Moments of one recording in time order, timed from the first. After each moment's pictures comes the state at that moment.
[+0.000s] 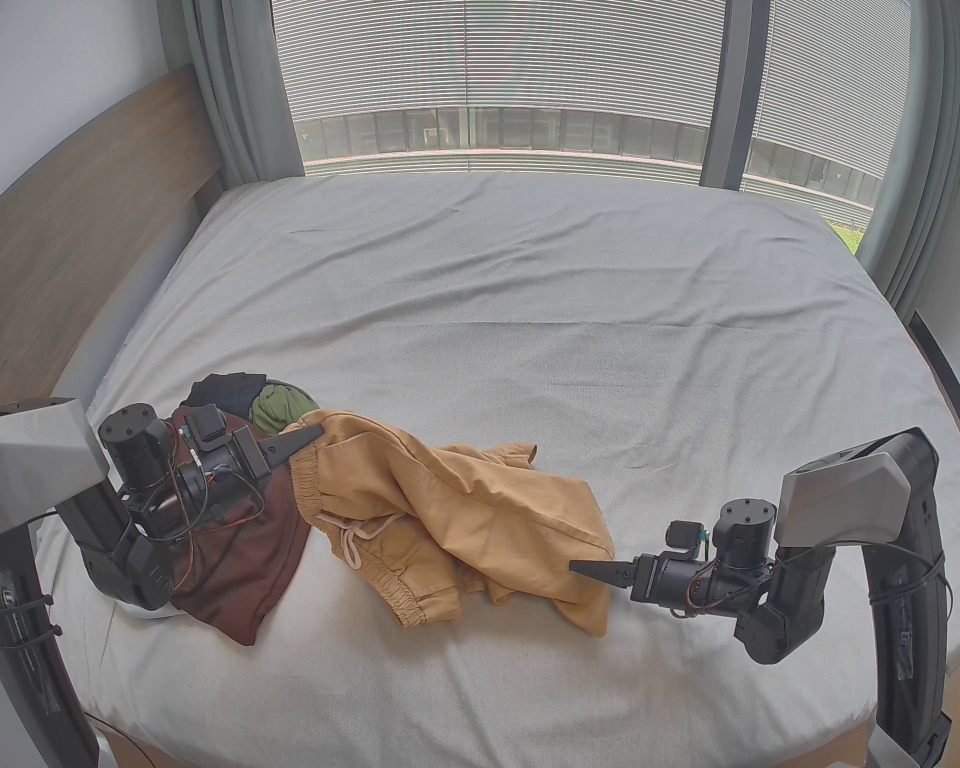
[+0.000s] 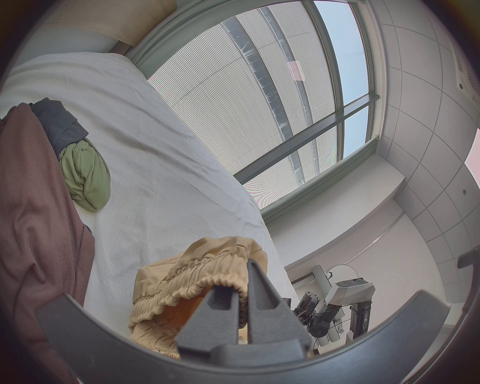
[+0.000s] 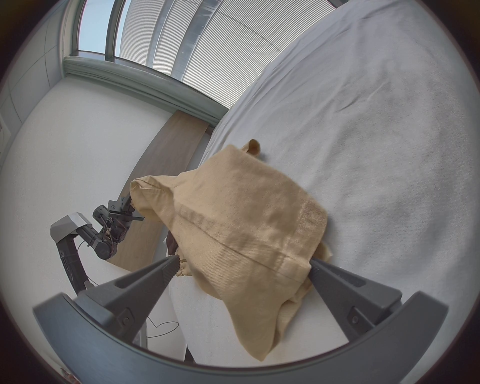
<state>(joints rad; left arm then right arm) -0.04 2.16 -0.61 -1.55 -0.76 -0.80 0.33 2.50 -0.59 -1.54 0.61 0.63</state>
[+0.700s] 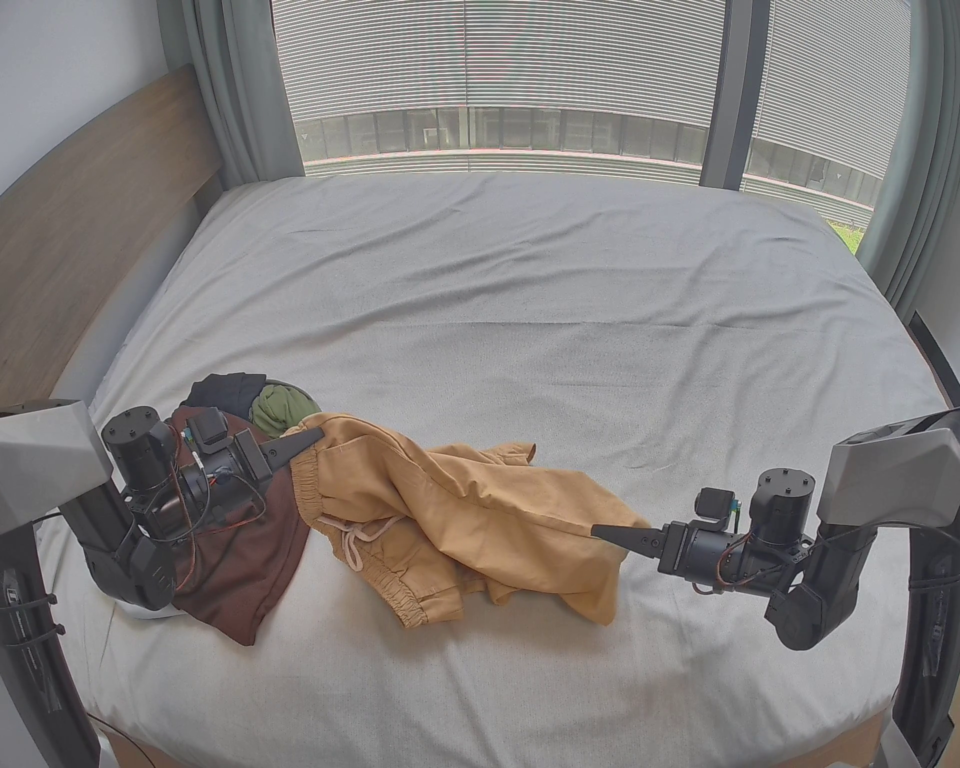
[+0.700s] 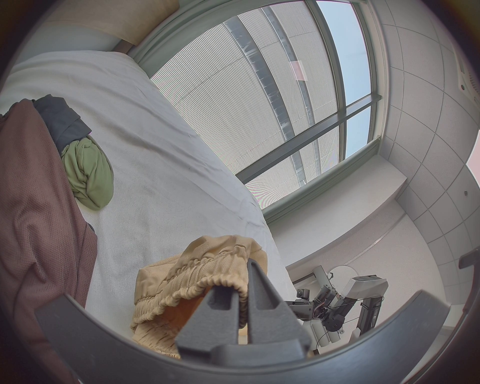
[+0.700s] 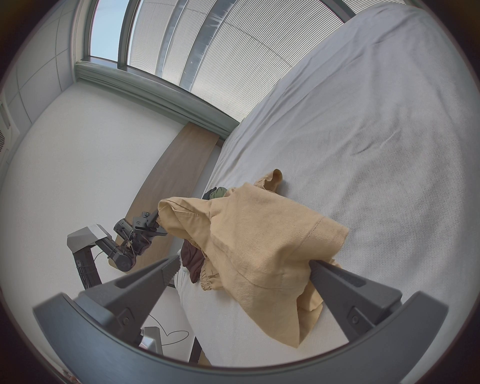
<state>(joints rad) -0.04 2.17 -0.62 -1.55 -0.75 -0.79 0.30 2.33 -0.51 -1.54 0.62 0.66</state>
